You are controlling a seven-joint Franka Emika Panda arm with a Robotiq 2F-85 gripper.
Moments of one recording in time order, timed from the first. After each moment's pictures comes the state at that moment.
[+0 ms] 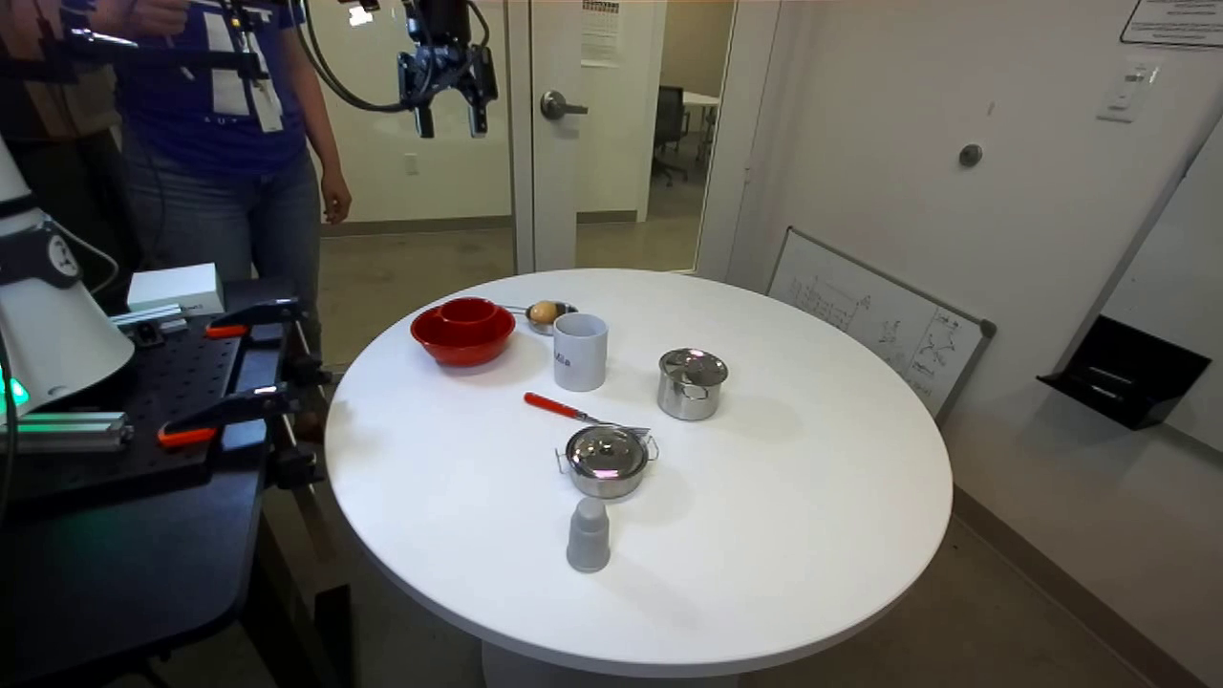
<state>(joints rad) 0.17 -0.09 0.23 -2.40 -0.20 2.26 -0.14</state>
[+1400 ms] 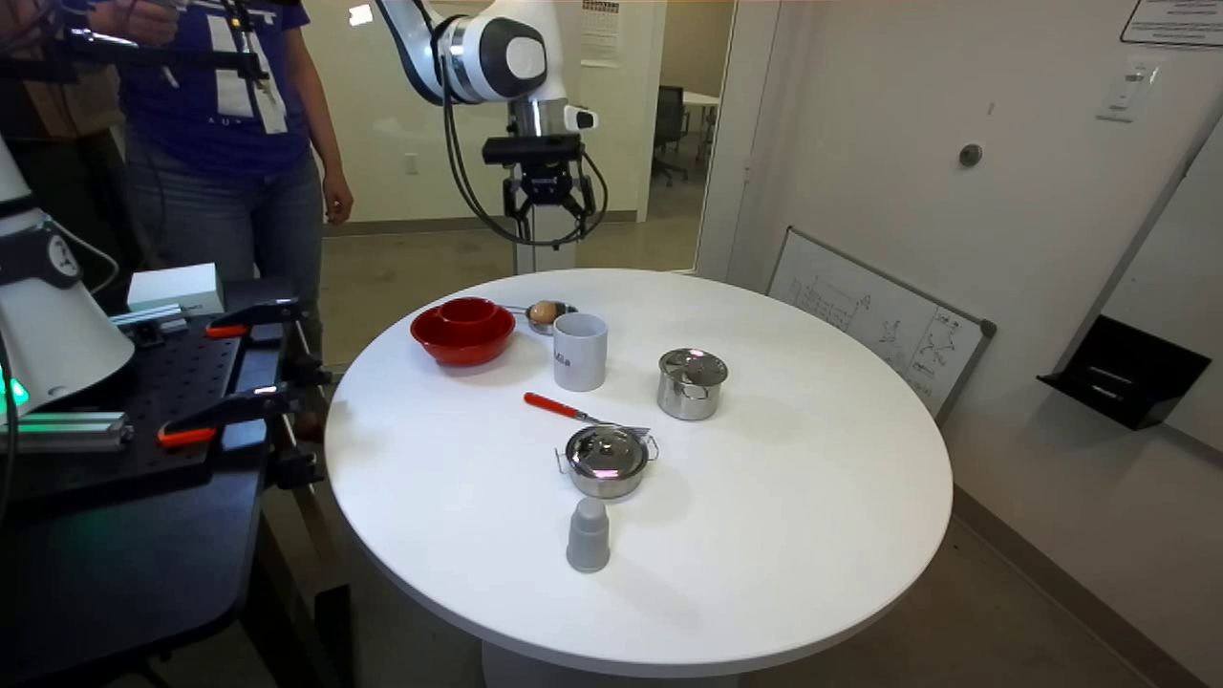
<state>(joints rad) 0.15 0.55 0.14 -2.03 -0.38 2.64 -0.39</state>
